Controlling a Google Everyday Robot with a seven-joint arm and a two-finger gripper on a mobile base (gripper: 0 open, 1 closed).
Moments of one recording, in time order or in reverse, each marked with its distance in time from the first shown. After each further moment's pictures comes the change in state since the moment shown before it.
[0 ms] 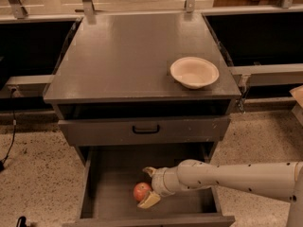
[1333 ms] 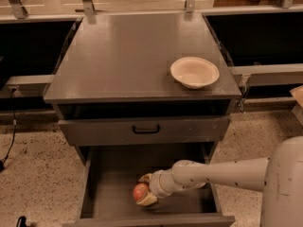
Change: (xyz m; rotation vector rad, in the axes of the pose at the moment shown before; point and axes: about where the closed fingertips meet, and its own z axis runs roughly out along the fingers) arm 0.026 0.002 0.040 -0.062 0.028 0.017
